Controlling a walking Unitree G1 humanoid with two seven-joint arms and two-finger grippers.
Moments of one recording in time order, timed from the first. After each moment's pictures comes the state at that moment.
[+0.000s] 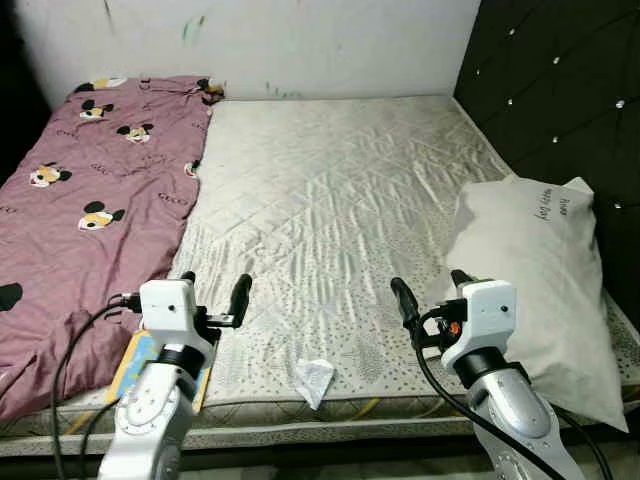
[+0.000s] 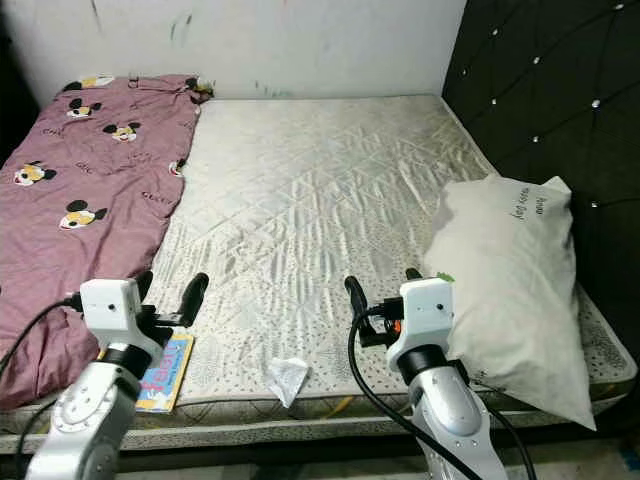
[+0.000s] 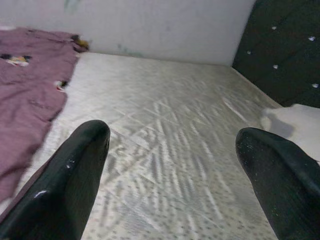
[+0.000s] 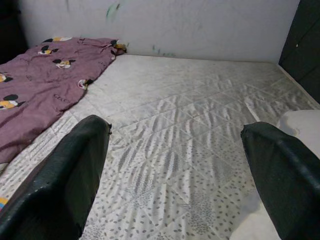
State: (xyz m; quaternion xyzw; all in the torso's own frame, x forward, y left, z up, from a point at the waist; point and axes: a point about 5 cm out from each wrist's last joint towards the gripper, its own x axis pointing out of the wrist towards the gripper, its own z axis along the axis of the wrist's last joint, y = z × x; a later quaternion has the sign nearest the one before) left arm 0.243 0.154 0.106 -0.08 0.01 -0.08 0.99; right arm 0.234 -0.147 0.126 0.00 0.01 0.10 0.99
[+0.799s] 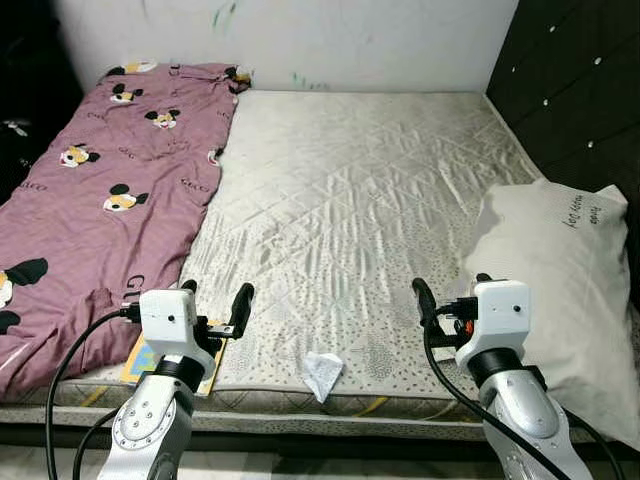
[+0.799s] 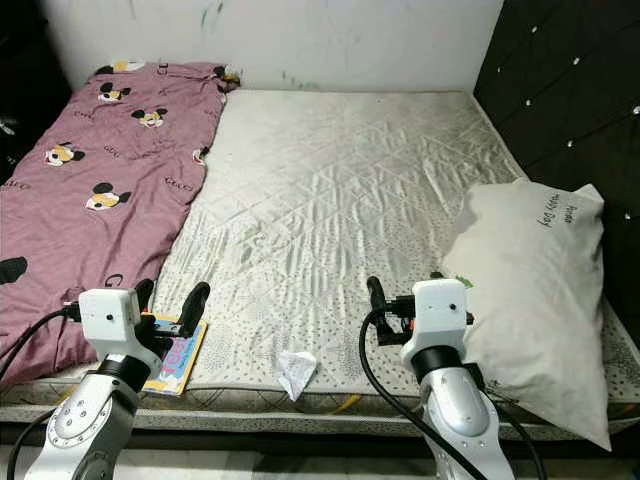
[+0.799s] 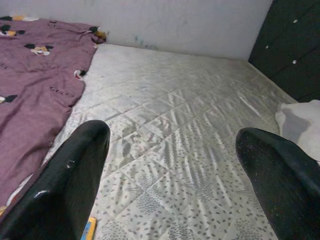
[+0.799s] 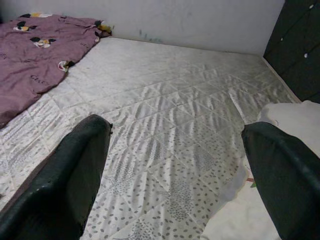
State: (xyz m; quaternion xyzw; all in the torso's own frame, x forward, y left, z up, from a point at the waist) left arm 0.231 0.159 0.106 -0.07 0.02 -0.07 0.99; right arm 0.234 -0.161 0.127 -0.04 0.03 0.04 1.00
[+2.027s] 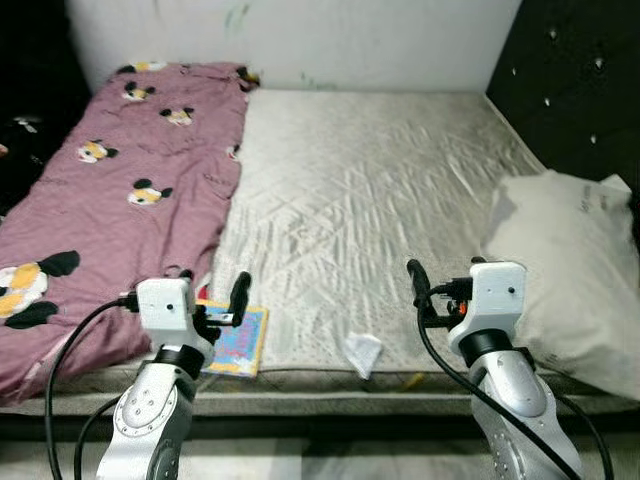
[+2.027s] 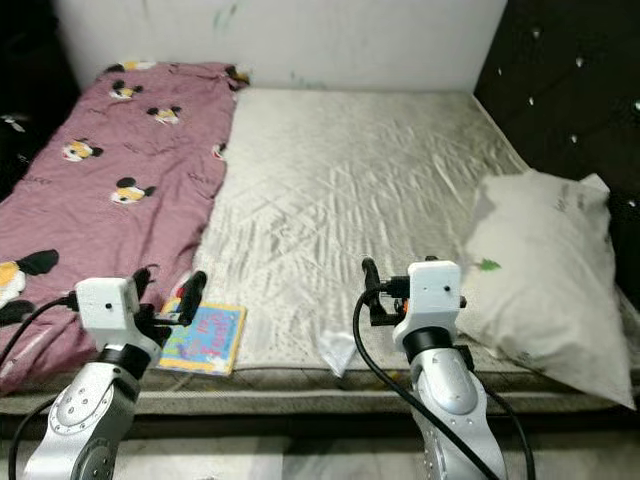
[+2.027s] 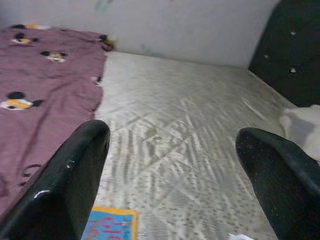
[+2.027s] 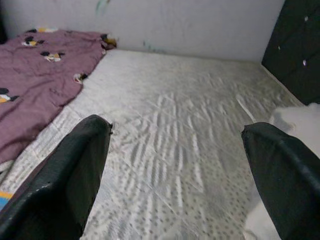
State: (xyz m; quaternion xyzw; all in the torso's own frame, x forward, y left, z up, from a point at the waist) left arm 0.240 0.159 0.114 -0.08 0.01 -0.07 0.99; right arm 0.249 -0.153 0.136 -0.02 0.01 0.03 1.00
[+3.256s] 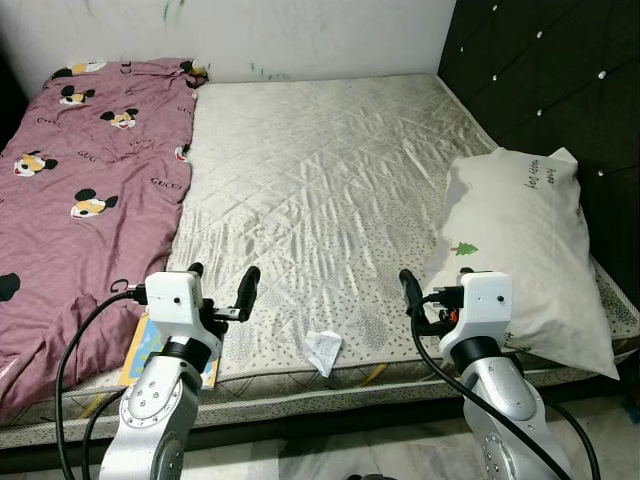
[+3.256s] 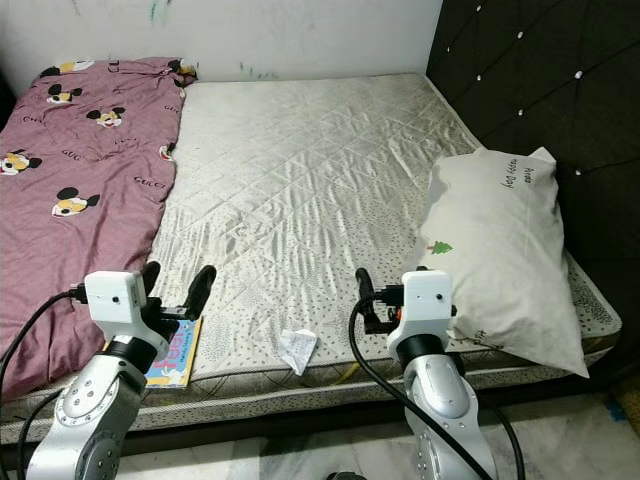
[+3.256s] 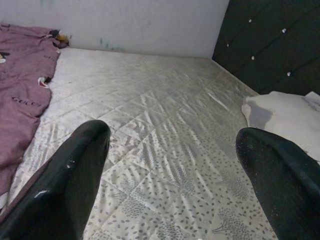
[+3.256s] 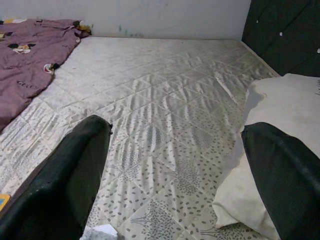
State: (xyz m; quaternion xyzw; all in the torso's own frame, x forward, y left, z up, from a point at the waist) left arm 0.246 0.155 0.117 -0.08 0.00 -0.09 0.99; right arm 0.249 -0.150 0.121 -0.01 0.02 0.05 1.00
